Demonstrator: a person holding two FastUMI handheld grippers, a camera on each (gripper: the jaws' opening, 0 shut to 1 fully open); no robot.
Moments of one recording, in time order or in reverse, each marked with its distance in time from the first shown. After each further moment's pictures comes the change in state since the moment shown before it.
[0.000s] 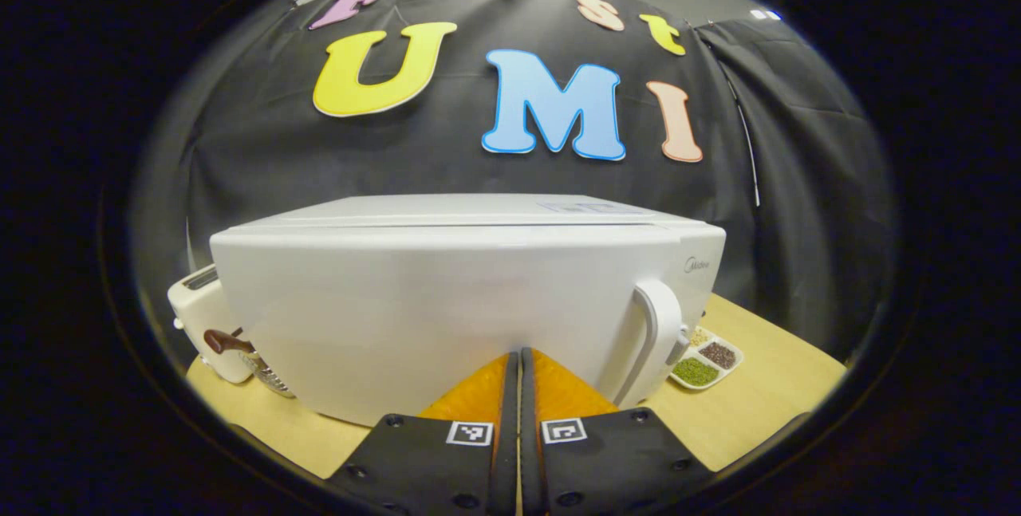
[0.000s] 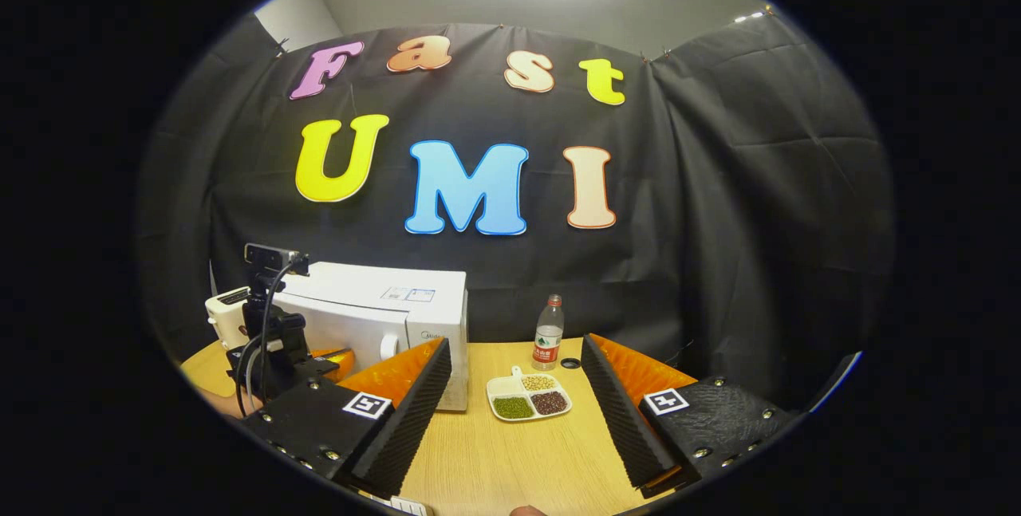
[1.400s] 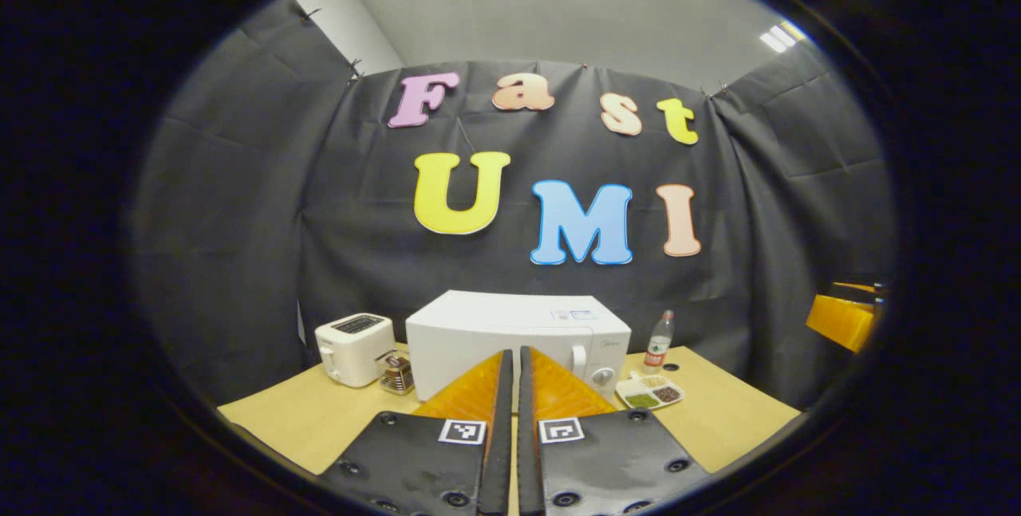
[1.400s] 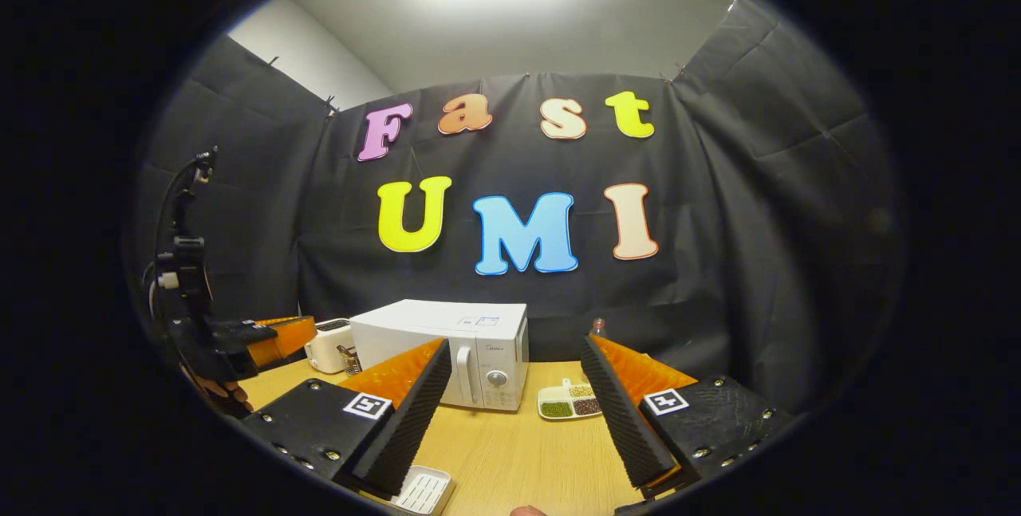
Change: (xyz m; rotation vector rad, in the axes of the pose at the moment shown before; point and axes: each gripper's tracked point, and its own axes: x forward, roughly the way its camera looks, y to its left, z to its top) left arm -0.345 -0.034 0.119 -0.049 -0.281 0.238; right arm -0.131 -0.031 0.034 0.076 -0.154 0.277
